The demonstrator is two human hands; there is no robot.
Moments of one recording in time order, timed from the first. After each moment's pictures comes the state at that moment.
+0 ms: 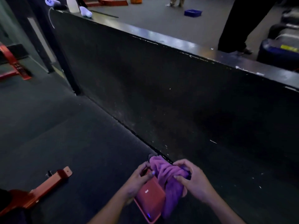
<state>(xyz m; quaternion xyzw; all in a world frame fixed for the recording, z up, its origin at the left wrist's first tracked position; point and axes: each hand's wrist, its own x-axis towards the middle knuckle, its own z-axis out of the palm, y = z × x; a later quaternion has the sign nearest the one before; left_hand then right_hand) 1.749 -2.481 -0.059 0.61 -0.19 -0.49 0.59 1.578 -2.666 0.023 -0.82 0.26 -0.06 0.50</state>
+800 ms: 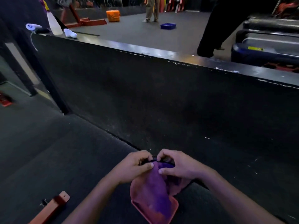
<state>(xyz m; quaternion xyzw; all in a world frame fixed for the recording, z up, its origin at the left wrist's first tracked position) 1.817 -2.470 0.062 0.67 -0.57 -0.30 0.36 1.639 -2.639 0.082 -0.91 0.13 0.03 0.40</state>
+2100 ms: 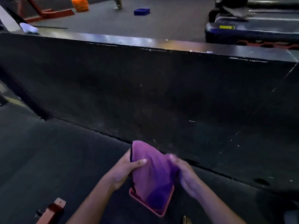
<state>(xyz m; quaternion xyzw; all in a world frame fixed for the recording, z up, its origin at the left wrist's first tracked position) 1.784 -2.480 0.038 0.61 -0.27 -0.56 0.50 1.572 -2.593 0.010 -0.42 0.41 -0.17 0.79</state>
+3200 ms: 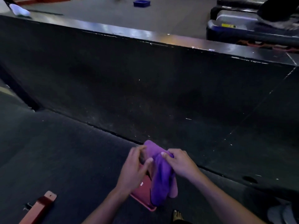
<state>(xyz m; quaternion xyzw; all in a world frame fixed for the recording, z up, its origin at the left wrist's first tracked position) 1.746 -2.484 -0.012 0.74 -0.47 -0.20 0.43 1.585 -2.620 0.033 -0.81 0.45 -0.03 0.38</state>
